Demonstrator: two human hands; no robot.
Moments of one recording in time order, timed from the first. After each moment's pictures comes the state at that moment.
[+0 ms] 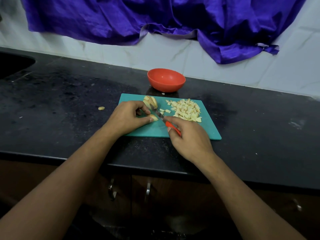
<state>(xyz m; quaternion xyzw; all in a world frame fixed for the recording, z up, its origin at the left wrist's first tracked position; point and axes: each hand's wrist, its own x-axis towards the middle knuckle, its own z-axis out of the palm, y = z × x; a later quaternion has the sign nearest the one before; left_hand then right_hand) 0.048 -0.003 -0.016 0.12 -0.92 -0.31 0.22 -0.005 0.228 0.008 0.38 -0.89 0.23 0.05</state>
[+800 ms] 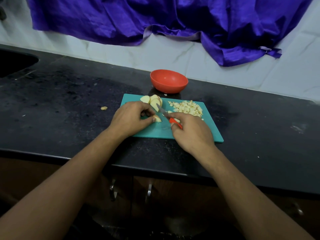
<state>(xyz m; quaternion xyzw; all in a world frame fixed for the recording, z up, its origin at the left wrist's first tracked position) 0.050 0.008 -0.010 0.13 -0.94 -0.24 0.22 -0.009 0.212 0.026 0.32 -0.92 0.20 0.04</state>
